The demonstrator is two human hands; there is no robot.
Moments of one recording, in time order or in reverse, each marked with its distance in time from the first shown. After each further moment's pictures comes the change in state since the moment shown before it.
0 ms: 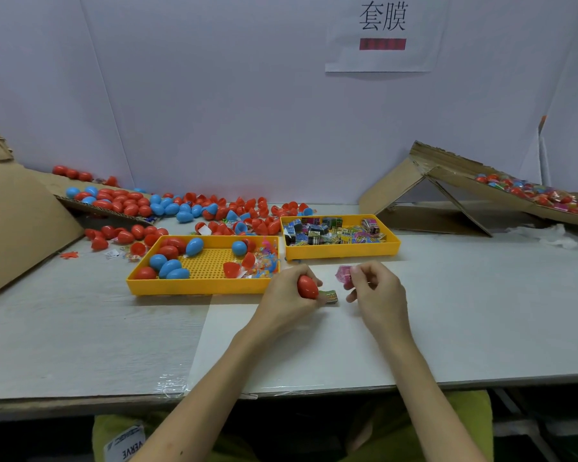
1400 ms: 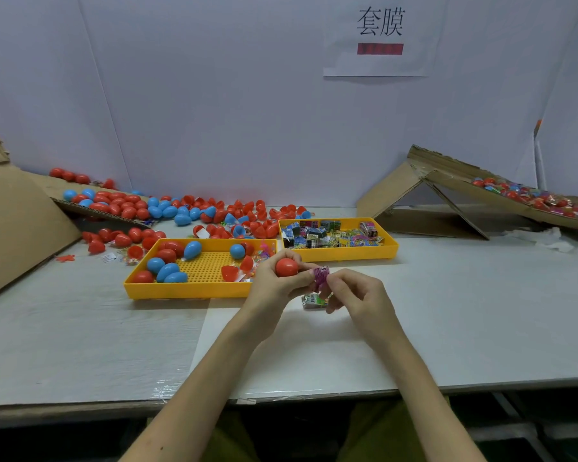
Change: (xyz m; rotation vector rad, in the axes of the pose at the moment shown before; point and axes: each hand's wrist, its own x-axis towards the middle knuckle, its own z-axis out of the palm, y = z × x) left_hand -0.001 0.014 -0.020 -0.776 -0.046 -0.088; right_hand -0.009 -0.011 -0.004 0.280 -0.349 -0.206
